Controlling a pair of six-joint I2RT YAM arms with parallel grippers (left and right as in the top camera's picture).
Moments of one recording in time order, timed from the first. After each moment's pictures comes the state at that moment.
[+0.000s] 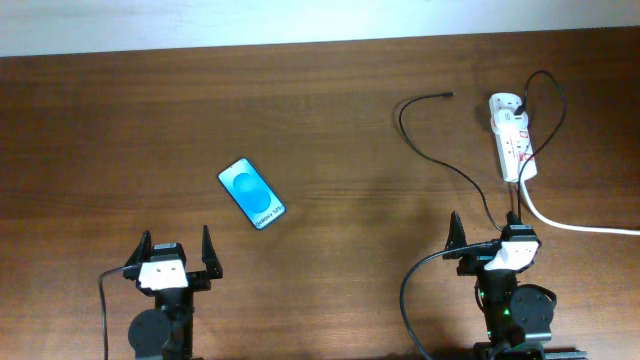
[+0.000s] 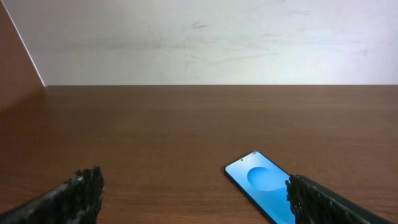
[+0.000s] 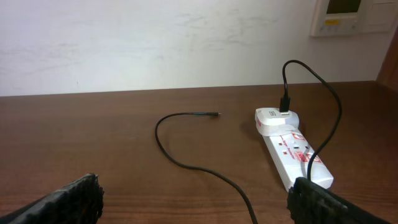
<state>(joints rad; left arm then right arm) 0.06 0.01 0.02 -0.08 -0.01 0.04 -0.01 0.02 0.01 -0.07 0.01 0.05</state>
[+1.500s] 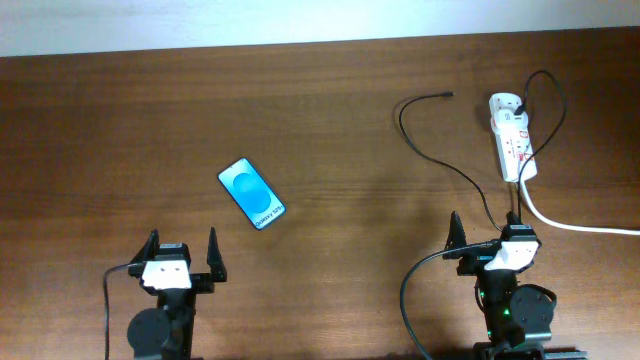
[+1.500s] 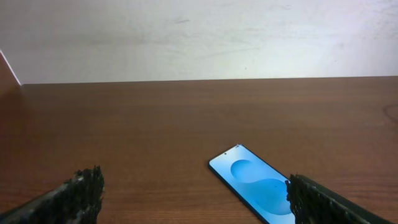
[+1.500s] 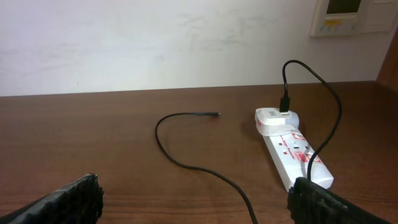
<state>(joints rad) 0.06 0.01 0.04 -0.14 0.06 0.04 -0.01 0.02 0.01 -0.07 0.01 0.05</state>
